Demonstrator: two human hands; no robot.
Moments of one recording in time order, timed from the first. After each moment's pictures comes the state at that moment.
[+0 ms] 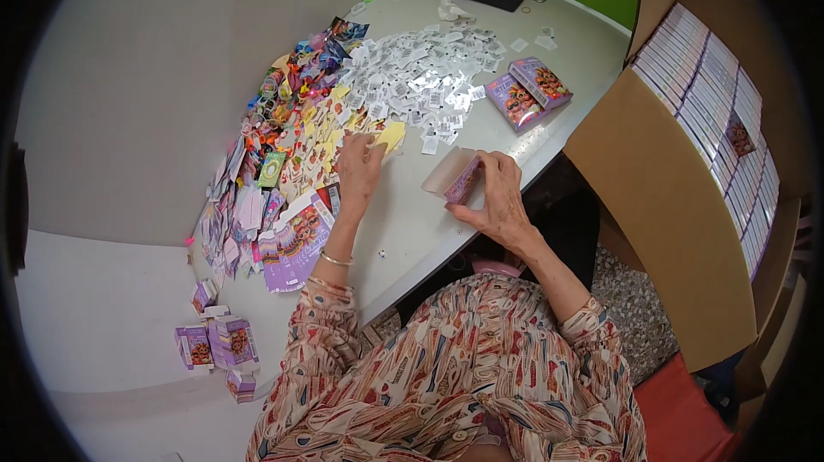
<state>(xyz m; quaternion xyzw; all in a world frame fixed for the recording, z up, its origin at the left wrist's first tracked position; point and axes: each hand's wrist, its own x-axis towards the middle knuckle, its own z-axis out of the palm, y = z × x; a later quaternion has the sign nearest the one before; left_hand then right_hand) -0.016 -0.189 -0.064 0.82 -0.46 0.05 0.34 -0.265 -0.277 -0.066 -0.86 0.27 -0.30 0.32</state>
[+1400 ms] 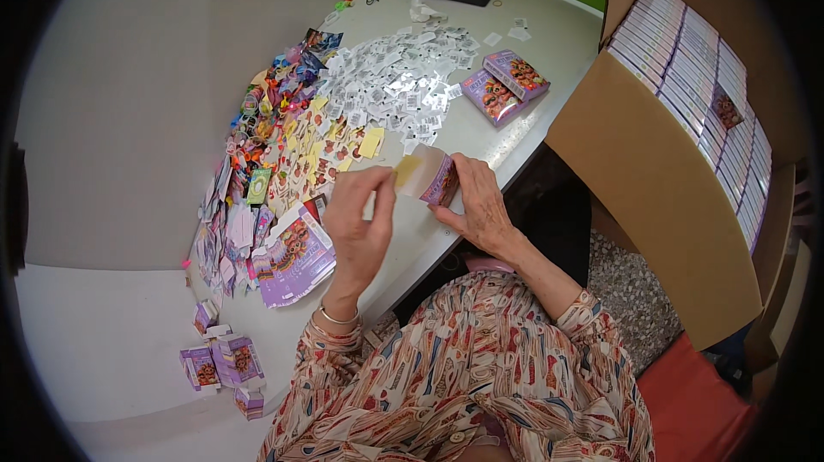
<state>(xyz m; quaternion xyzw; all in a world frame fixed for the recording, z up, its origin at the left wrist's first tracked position) -0.130 -0.167 0.049 0.67 -0.59 0.09 0.43 -0.263 -0.265 -0.067 -0.84 0.24 -0.35 0.34</state>
